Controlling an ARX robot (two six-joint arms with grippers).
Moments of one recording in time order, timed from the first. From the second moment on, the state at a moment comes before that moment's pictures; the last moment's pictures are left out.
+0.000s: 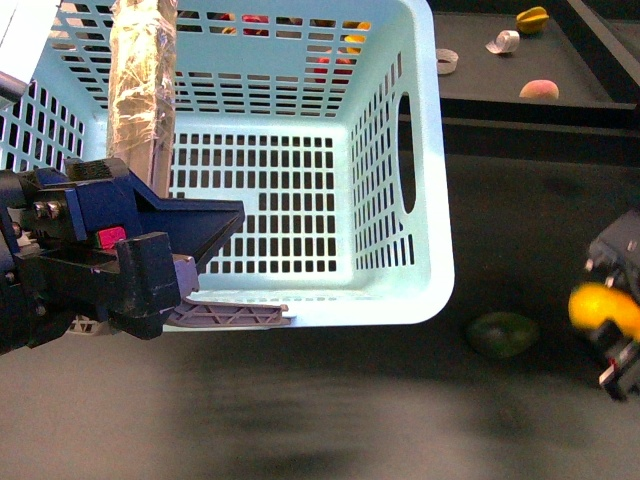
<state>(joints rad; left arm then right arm) -0.41 1.45 0.29 0.85 0.23 -0.31 -0.16 2.23 0.69 0.67 -0.35 -0.74</state>
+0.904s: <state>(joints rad) -0.41 1.45 0.29 0.85 0.22 -0.31 0.46 1.92 0.98 0.67 -0.19 0.01</state>
